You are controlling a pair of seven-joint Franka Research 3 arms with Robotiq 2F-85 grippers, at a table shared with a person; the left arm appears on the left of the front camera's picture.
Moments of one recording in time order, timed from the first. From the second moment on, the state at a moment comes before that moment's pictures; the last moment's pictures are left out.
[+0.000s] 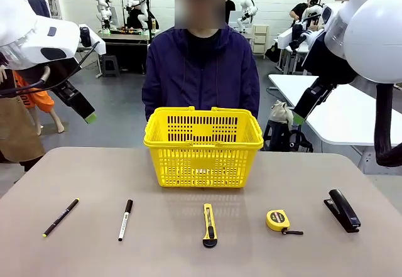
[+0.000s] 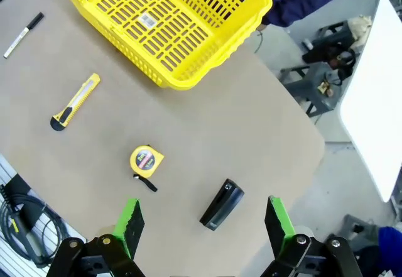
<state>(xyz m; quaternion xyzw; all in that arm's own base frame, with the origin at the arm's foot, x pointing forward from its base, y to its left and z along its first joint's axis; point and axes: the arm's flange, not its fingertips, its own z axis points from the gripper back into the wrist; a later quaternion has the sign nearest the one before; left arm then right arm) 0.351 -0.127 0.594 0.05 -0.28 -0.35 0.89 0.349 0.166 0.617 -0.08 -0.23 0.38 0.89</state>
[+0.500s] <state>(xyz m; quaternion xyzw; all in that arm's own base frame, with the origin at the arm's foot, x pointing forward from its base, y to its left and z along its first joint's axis) 0.371 -0.024 0.604 -0.16 -0.31 -0.34 0.87 0.351 0.009 0.665 0.22 -0.36 0.33 0.85</state>
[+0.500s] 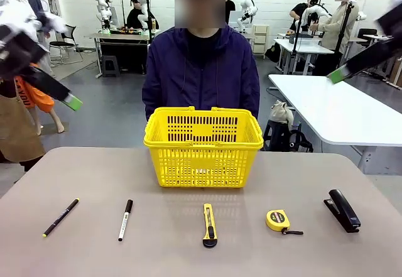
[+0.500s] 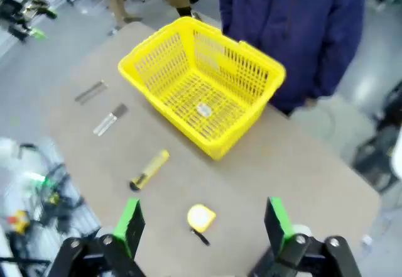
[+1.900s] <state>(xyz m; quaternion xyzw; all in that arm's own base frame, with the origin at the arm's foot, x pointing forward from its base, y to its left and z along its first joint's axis) 0.308 0.189 0.633 -0.20 -0.30 -0.25 0.90 0.242 -0.161 0.638 0.26 -0.28 0.34 0.86</state>
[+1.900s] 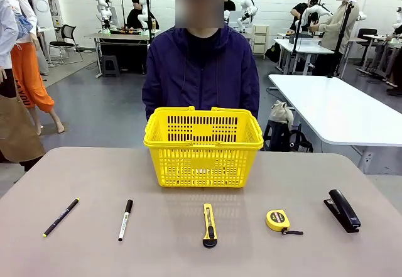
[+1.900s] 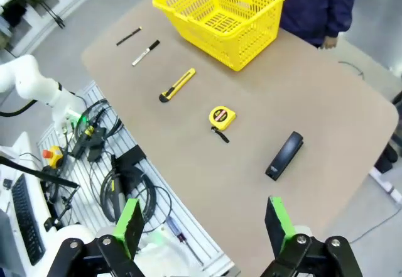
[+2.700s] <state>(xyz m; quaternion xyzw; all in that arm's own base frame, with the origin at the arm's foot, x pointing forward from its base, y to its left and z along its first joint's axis) 0.310 0.186 0.633 -0.19 -0.29 -0.25 0.90 0.241 -0.159 0.641 0.26 -0.28 0.34 0.86</state>
